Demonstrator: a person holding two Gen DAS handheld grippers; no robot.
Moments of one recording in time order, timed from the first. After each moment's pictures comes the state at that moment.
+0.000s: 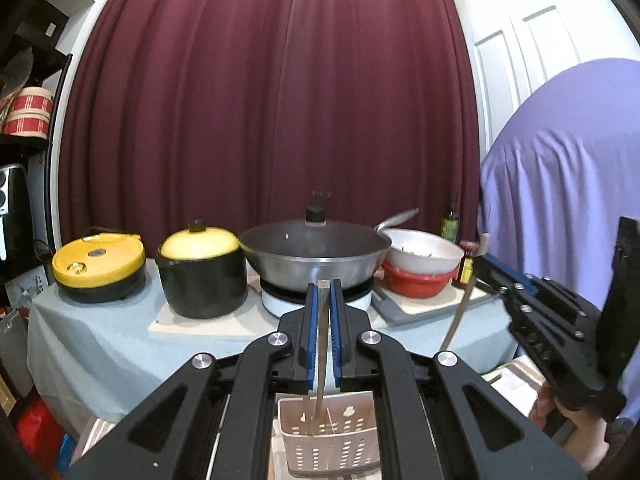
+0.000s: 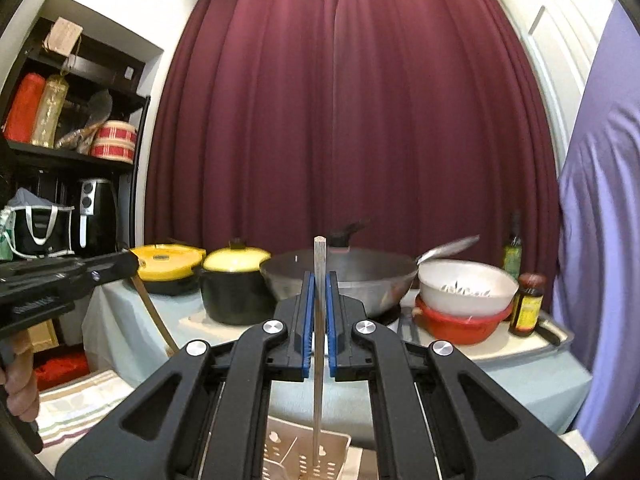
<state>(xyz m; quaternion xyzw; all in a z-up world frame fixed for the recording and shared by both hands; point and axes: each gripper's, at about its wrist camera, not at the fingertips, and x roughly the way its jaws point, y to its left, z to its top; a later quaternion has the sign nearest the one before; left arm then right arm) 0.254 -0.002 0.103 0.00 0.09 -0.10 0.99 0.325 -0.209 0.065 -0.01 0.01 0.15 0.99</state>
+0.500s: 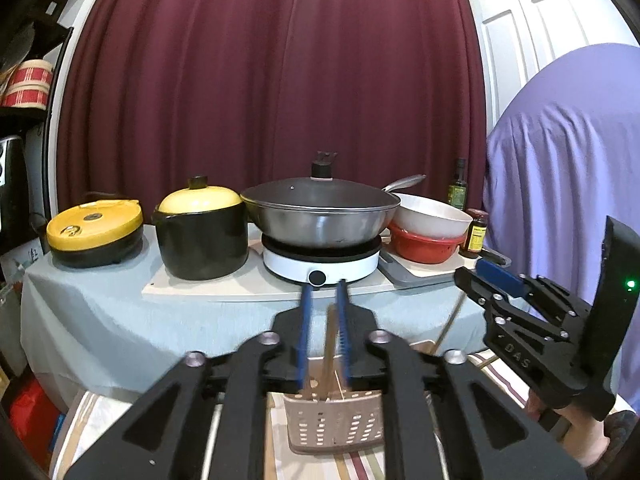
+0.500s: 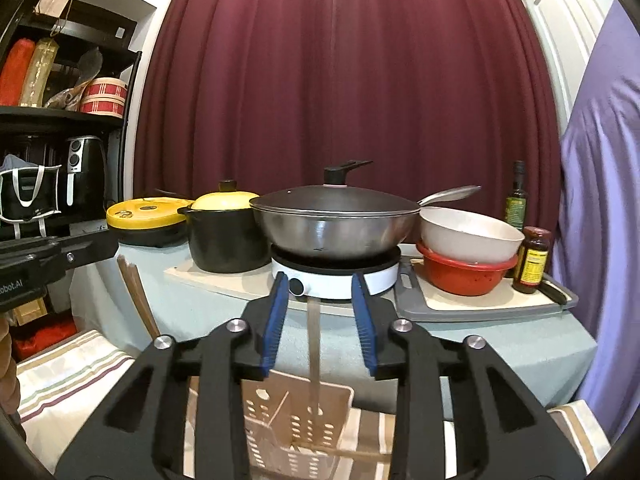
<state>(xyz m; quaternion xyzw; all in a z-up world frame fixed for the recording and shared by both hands) 0.265 0.009 0.064 0.00 0.13 -0.10 0.99 0.335 -0.194 0.018 -0.03 0.07 0.13 0.99</state>
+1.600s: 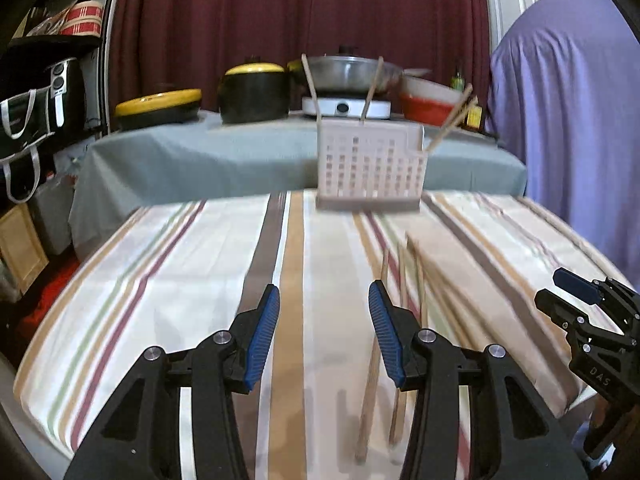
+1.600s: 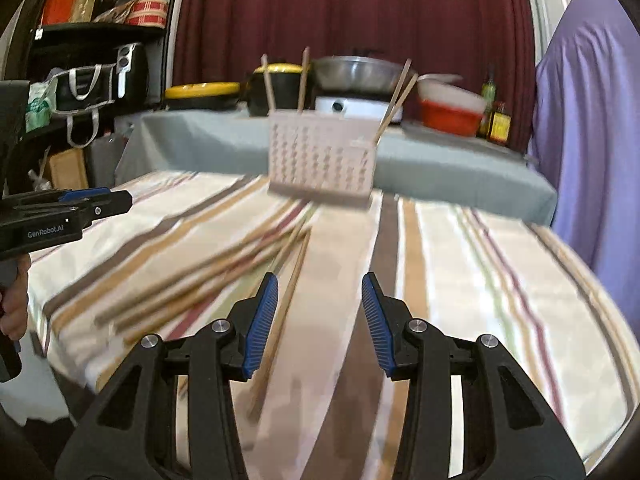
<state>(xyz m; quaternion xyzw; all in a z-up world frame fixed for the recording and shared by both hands) 0.066 0.030 -0.099 0.01 0.26 -0.04 0.96 0.068 -0.203 -0.148 -0.06 0.23 0.14 0.96</state>
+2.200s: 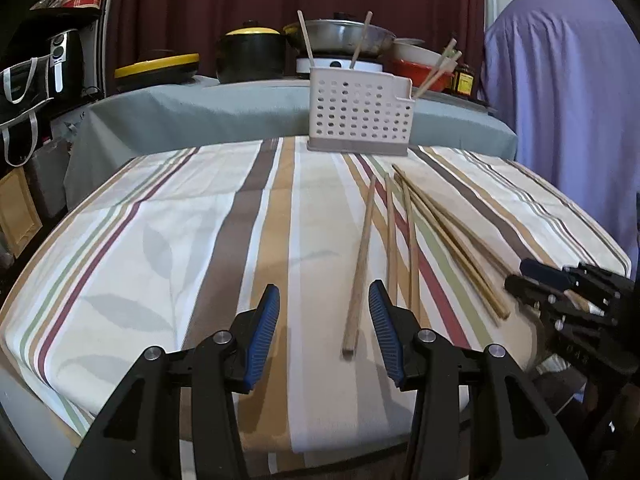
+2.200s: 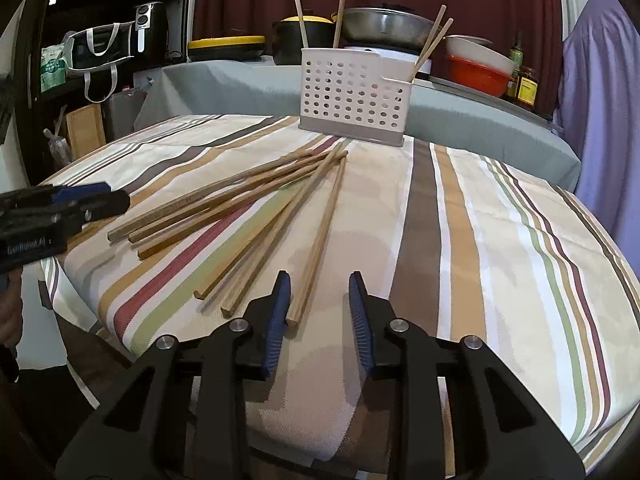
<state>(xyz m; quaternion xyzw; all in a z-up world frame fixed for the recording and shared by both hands) 0.027 0.029 -0.145 0.00 0.30 -0.06 0.95 0.052 -0.191 -0.185 -0.08 0.29 0.17 0.94</state>
